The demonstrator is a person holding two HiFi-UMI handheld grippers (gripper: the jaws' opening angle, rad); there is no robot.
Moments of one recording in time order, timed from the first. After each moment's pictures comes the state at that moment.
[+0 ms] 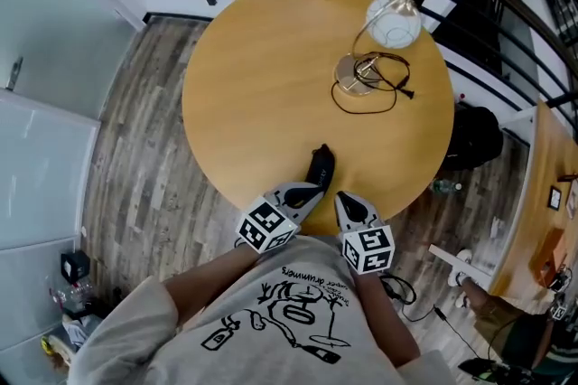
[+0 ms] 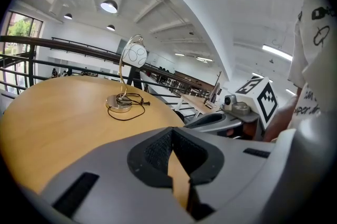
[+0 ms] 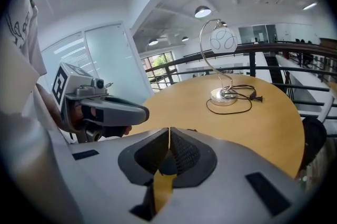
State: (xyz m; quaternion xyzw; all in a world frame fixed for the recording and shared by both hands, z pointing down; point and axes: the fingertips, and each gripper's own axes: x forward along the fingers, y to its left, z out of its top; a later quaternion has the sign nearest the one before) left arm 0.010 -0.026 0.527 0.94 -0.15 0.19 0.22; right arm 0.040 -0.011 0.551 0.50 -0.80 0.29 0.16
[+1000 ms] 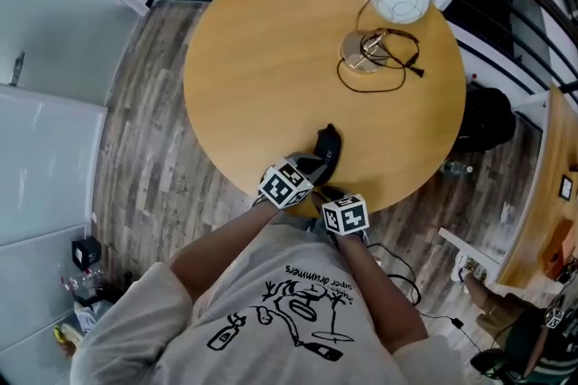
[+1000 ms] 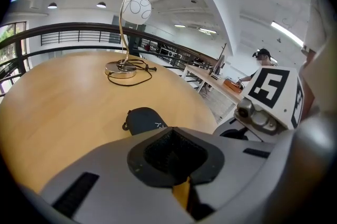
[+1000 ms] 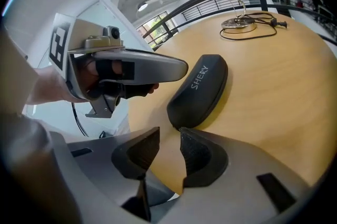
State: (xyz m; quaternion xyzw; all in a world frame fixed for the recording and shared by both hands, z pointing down) left arm 0.016 -0.042 0.657 0.90 -0.12 0.34 0.22; right arm -0.024 0.035 0.701 0.37 -0.76 0.48 0.25
